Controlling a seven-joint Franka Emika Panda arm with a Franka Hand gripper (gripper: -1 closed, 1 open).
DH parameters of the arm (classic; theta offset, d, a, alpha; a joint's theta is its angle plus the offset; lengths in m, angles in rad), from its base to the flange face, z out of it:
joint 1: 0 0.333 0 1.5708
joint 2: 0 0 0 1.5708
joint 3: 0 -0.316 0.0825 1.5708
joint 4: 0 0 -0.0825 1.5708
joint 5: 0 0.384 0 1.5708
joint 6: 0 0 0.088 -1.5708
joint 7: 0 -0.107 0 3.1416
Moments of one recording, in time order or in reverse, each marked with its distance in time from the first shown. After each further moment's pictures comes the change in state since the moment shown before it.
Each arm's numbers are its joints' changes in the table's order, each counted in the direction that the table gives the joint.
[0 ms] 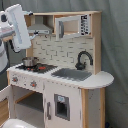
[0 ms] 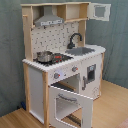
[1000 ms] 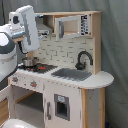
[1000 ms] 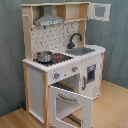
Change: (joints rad) arm -0.001 0.005 0.121 0.064 -0.003 0.133 -0.029
